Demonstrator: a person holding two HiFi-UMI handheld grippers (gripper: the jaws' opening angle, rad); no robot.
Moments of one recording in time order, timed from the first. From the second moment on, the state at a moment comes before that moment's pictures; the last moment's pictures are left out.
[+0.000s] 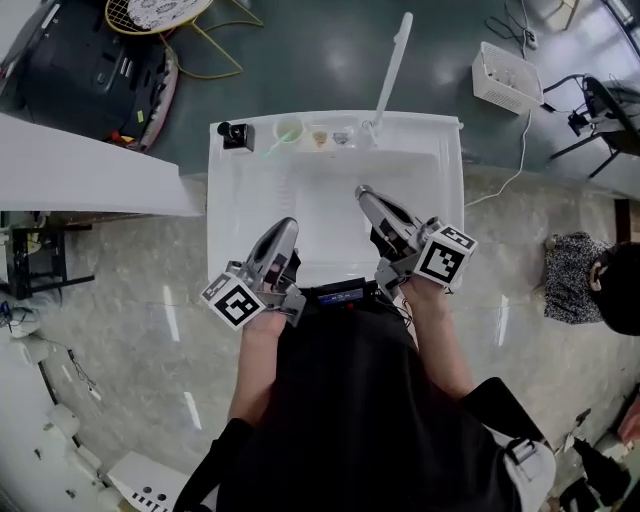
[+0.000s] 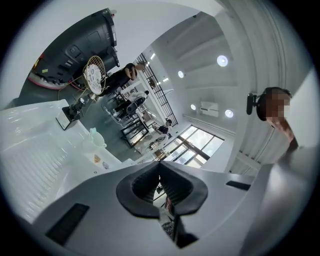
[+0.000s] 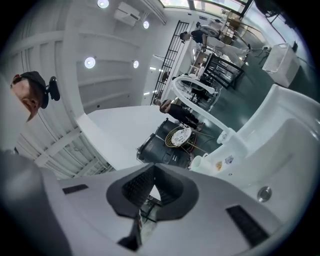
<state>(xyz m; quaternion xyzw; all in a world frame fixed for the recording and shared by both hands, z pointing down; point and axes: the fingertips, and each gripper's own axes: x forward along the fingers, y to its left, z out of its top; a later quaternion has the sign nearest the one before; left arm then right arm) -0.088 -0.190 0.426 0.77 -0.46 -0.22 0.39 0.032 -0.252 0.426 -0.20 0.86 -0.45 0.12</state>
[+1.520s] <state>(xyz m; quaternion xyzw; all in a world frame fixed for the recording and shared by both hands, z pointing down) -0.186 -0.348 0.601 0.61 -0.65 -0.25 0.39 0.019 -0.251 0.404 -0.27 0.88 -0.40 0.05</state>
